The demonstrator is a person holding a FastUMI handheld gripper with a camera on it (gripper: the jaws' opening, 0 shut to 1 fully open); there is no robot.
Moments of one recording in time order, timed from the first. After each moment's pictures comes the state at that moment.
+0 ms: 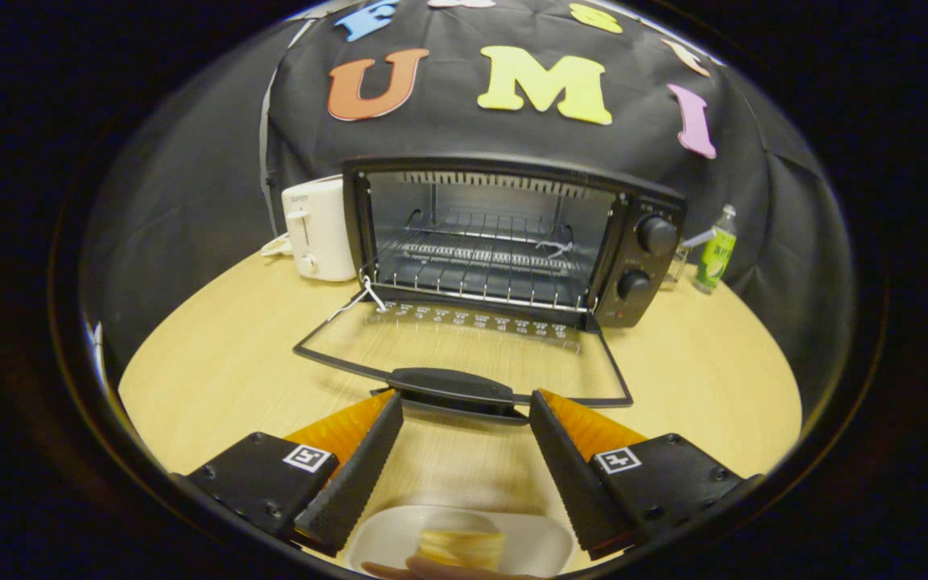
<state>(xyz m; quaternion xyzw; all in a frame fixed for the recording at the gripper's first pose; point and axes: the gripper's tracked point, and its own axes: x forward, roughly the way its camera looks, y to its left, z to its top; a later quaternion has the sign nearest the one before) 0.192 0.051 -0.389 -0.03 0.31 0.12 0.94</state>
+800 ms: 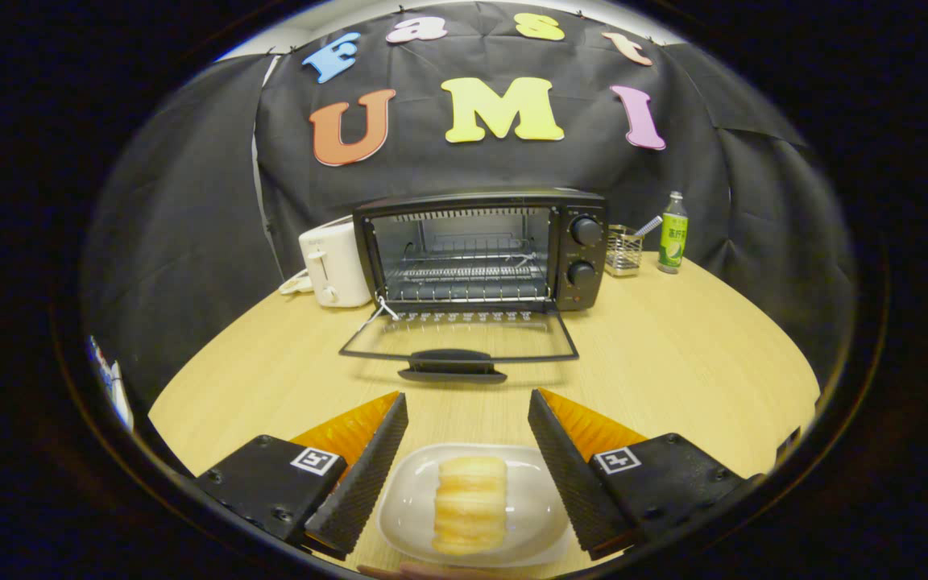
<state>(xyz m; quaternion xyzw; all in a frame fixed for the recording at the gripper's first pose) 0.092 0.020 -0.352 0.02 0.27 0.10 0.96</state>
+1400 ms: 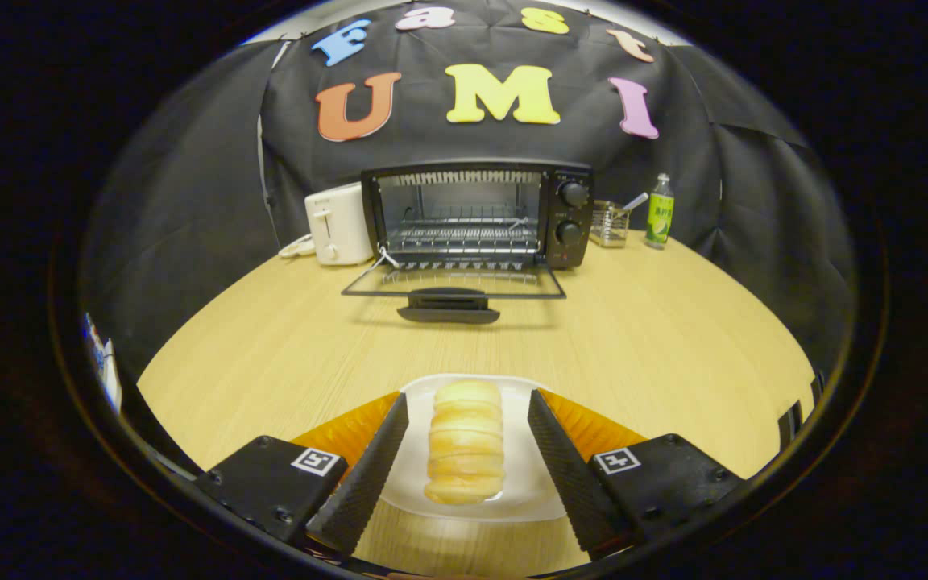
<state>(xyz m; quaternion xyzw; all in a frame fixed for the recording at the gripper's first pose) 0.046 0.020 -0.397 0.01 0.32 0.09 0.94</state>
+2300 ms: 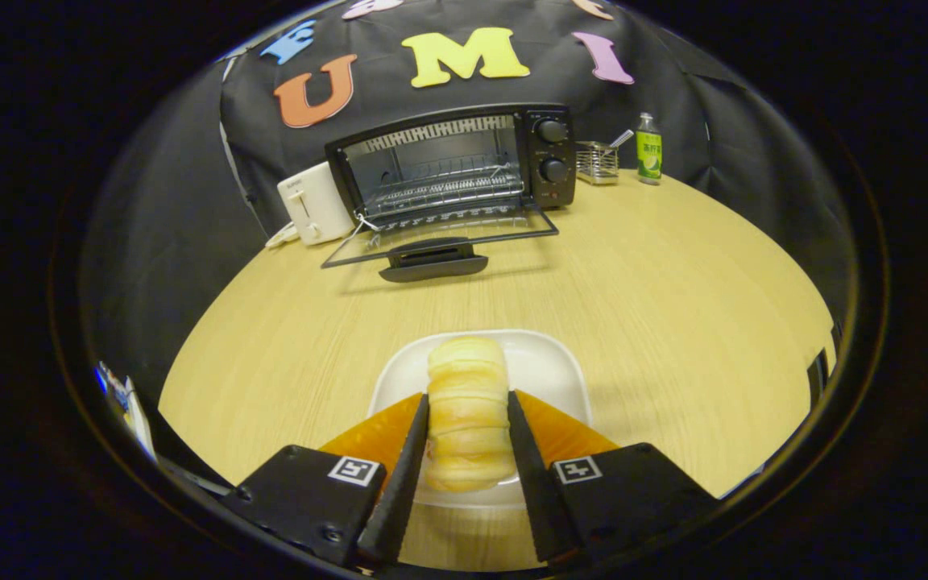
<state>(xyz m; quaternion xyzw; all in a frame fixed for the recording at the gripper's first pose) 0.037 0.012 -0.412 0.08 0.38 0.08 0.92</state>
